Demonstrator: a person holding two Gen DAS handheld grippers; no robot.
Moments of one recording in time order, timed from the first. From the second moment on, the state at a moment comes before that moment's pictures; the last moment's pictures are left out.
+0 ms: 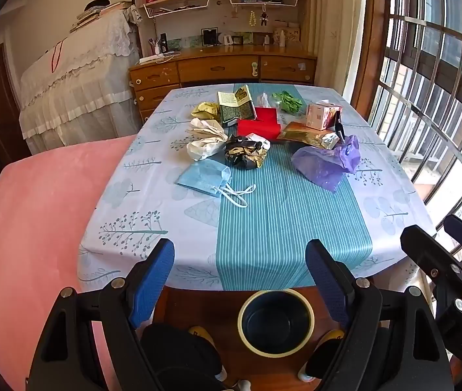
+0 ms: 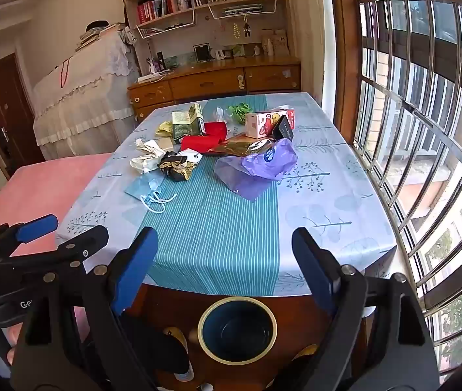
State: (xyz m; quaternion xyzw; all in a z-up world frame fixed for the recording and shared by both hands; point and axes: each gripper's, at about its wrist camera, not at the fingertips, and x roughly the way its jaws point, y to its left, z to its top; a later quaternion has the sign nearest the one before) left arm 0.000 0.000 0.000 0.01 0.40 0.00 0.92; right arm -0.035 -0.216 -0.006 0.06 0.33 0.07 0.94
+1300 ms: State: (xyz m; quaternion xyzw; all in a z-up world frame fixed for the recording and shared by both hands) left arm -0.002 -0.011 -0.006 0.01 0.40 0.00 0.91; right arm -0.022 -0.219 -0.016 0.05 0.34 0.07 0.94
